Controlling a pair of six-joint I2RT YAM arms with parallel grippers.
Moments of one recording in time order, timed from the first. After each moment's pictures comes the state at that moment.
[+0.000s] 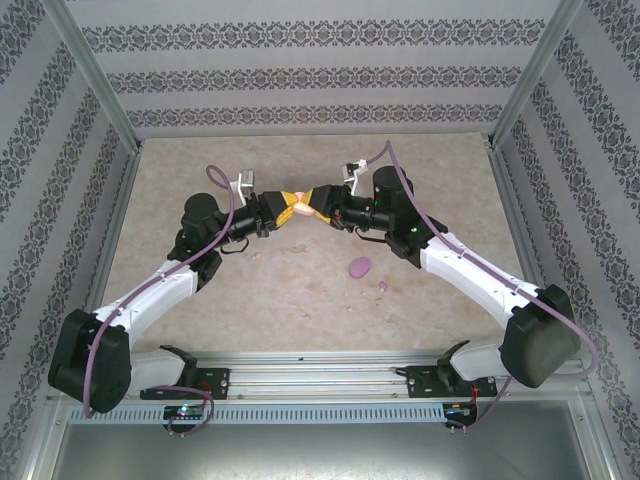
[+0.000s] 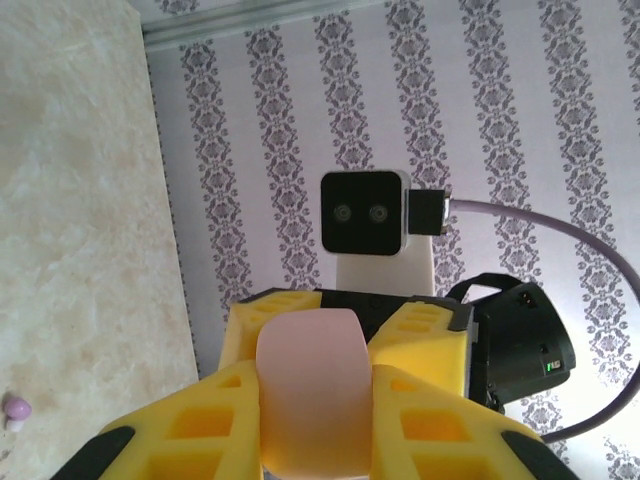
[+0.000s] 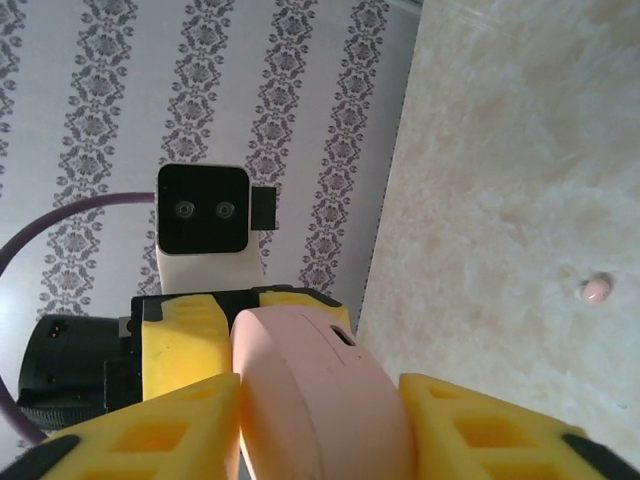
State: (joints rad) left arm -0.35 1.24 0.72 0.58 0.72 -1.40; right arm 0.58 1.37 1.04 0.09 -0.60 1.14
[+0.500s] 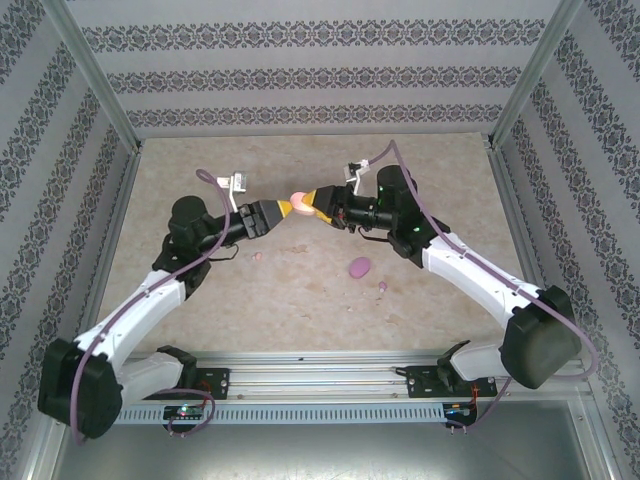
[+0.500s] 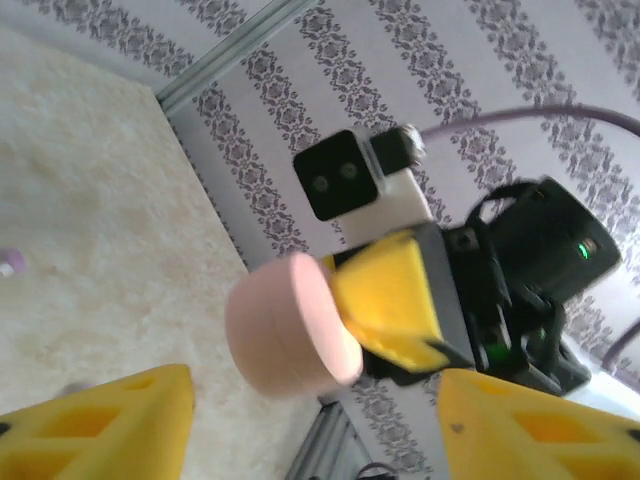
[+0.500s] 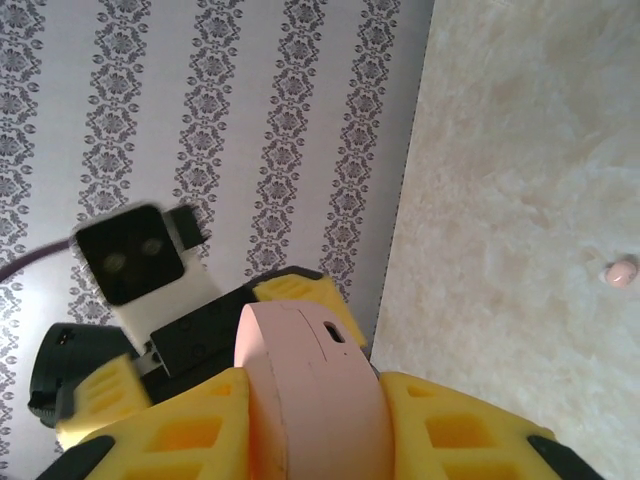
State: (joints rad) left arm -0.32 1.08 0.72 0.36 0.74 -0.87; right arm 0.55 1.36 1.03 0.09 -0.67 1.18
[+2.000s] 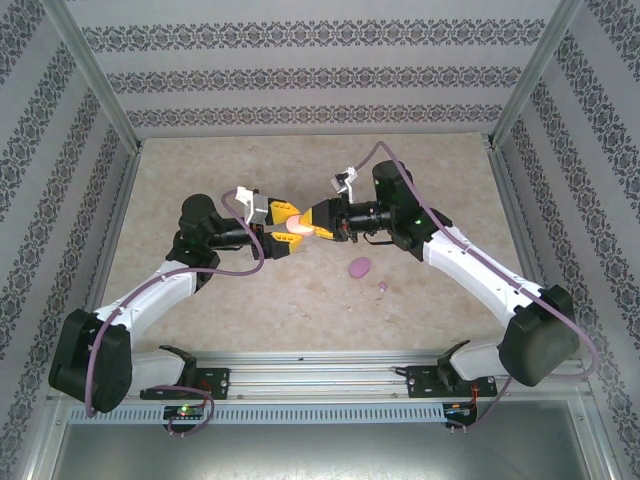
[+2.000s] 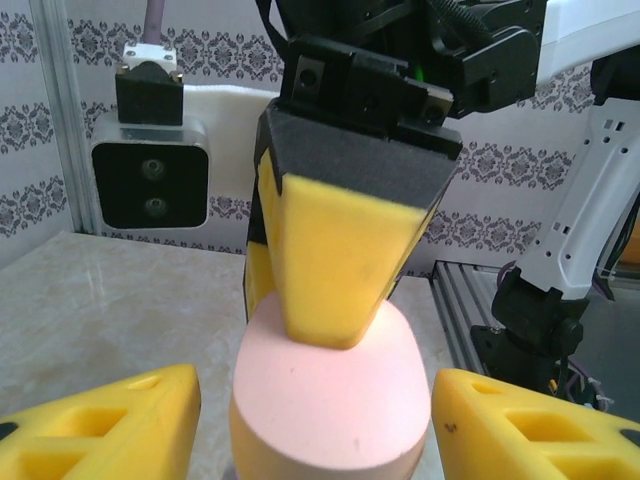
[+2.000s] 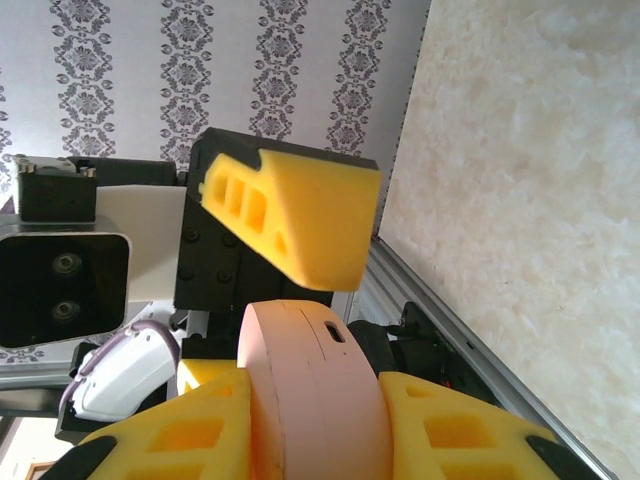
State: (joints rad) left arm -0.33 1.24 0.70 0.60 1.08 -0.10; right arm 0.55 1.38 1.11 -0.13 -0.93 1.06
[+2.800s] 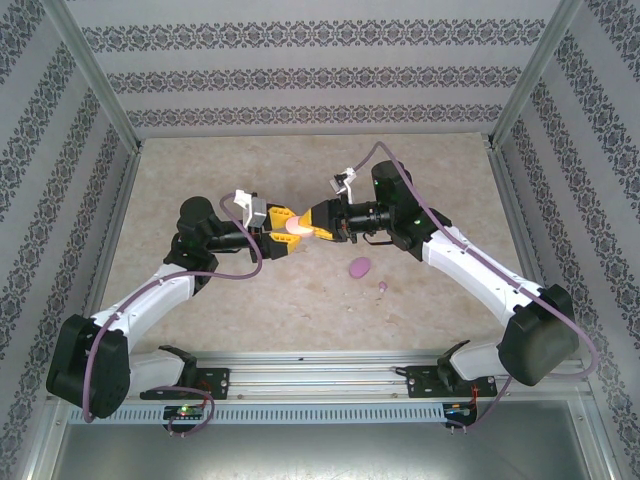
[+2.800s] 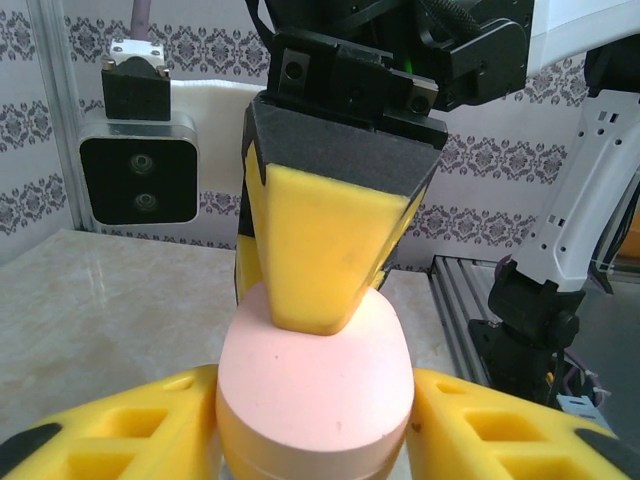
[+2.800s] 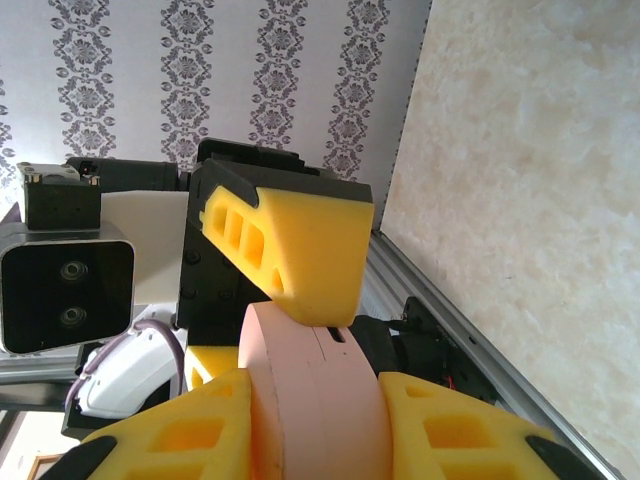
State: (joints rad) left arm -0.32 1.21 0.68 0.57 1.08 -0.08; right arm 0.56 1.38 1.11 -0.13 -0.94 1.06
